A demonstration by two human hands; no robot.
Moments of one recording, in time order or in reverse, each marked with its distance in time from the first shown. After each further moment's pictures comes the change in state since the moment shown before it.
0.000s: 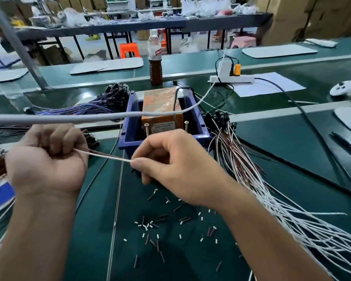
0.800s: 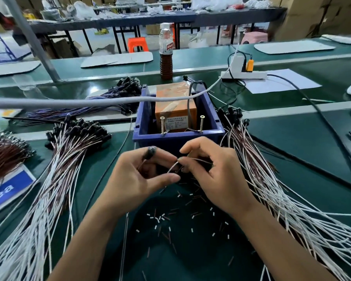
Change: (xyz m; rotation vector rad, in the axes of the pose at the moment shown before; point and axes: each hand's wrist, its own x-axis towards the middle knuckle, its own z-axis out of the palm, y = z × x) left_hand -0.048 -0.073 -0.032 1.660 -0.376 -0.083; right_hand -0.020 0.069 0.004 -0.169 0.370 -0.271
